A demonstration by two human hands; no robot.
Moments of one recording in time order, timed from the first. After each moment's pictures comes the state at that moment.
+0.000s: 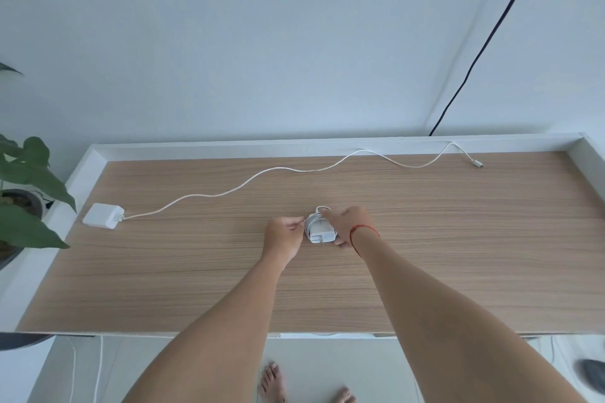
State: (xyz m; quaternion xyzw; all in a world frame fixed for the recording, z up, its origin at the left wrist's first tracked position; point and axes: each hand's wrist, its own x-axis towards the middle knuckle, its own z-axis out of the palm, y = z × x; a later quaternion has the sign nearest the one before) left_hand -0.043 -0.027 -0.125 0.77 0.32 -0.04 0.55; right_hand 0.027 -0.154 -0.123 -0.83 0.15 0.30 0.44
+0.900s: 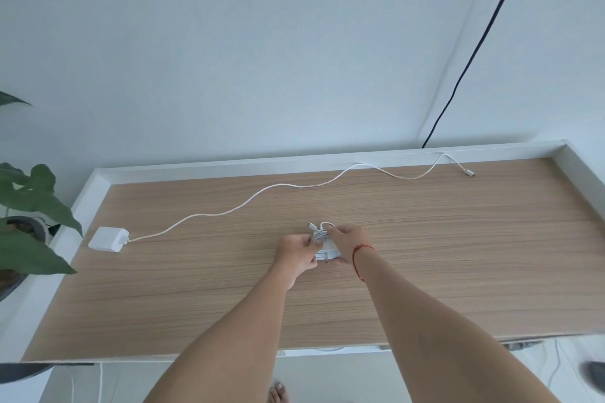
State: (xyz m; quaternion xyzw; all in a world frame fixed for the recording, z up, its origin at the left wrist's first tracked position) left_hand -0.046 -0.034 -0.107 0.68 0.31 -0.14 0.65; right_hand 0.010 -0.154 -0.117 -0.77 0.16 0.30 0.53
